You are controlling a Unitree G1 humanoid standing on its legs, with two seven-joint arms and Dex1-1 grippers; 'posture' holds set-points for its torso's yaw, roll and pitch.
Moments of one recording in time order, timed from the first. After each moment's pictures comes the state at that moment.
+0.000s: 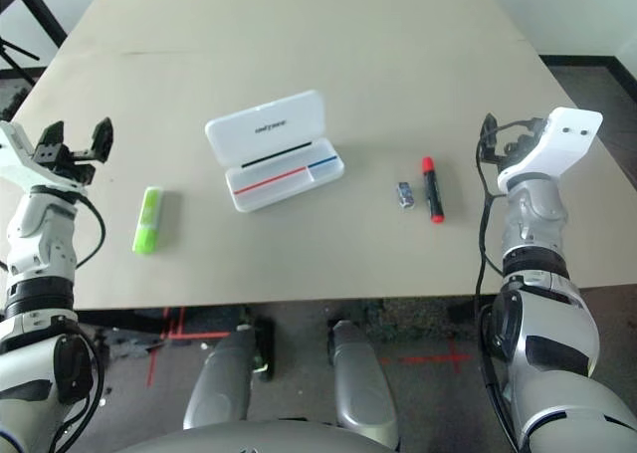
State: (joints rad) left arm -0.52 0.49 0.43 0.57 -0.33 -0.15 -0.40; right arm -0.74 -0.53 -0.41 1.08 0.25 -0.38 0.30
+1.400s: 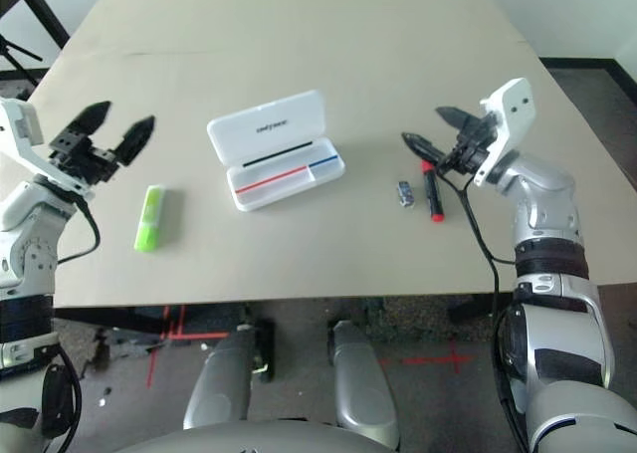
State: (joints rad) left arm -0.33 0.57 0.25 -0.14 -0.56 0.37 -0.70; right arm -0.64 -0.62 -0.15 0.57 0.28 0.04 1.07
